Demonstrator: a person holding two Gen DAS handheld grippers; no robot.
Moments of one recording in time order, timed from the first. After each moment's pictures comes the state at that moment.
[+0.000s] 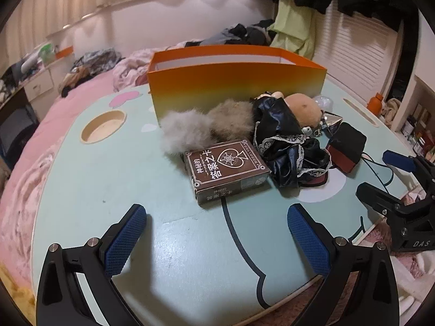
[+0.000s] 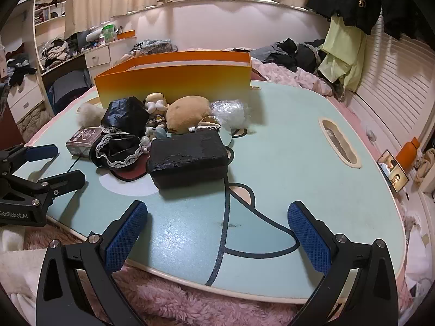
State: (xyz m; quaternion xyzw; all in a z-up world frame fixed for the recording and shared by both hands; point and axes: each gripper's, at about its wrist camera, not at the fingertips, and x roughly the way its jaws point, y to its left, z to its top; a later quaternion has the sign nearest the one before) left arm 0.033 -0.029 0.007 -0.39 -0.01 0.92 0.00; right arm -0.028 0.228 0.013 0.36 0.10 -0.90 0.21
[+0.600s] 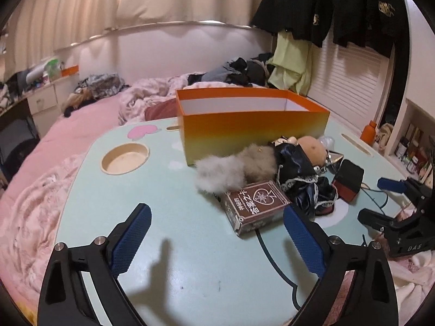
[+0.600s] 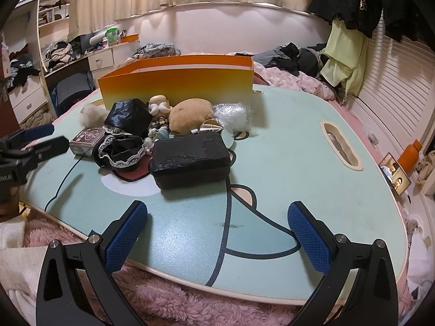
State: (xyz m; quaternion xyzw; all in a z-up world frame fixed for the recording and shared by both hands) left arm 0.041 -0.064 0.028 -0.31 -0.03 0.95 0.02; right arm -0.027 0.230 0.013 0.34 0.10 -0.91 0.22
